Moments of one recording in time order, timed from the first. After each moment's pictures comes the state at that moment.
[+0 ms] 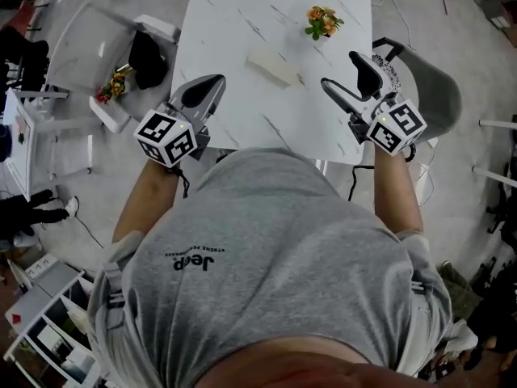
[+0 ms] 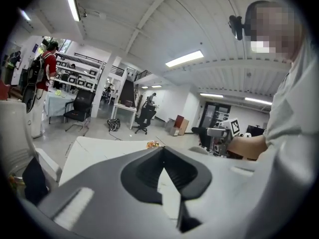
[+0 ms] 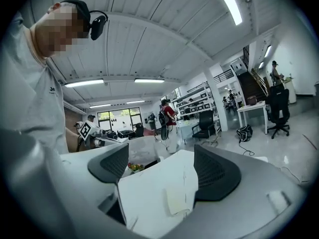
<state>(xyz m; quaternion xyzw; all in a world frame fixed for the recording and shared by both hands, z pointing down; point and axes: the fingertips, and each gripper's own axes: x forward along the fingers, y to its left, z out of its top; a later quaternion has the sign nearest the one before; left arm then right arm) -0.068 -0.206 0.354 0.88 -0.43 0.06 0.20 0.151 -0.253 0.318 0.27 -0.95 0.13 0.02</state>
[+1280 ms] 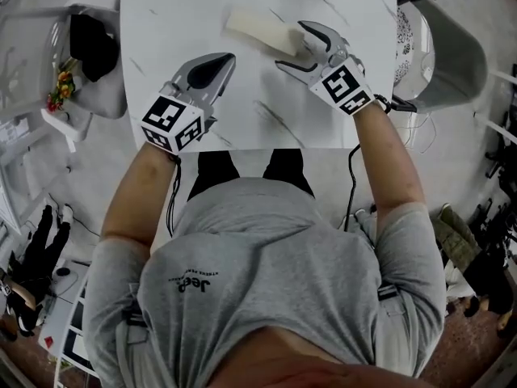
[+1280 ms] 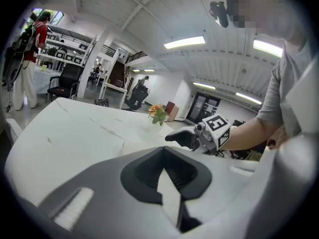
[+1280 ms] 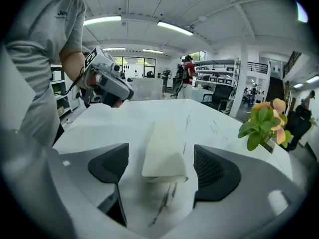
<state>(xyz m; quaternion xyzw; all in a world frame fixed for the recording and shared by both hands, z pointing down) -0.045 -0.261 0.564 0.90 -0.34 0.10 0.25 0.052 -0.287 0.612 0.20 -0.93 0.03 0.30</state>
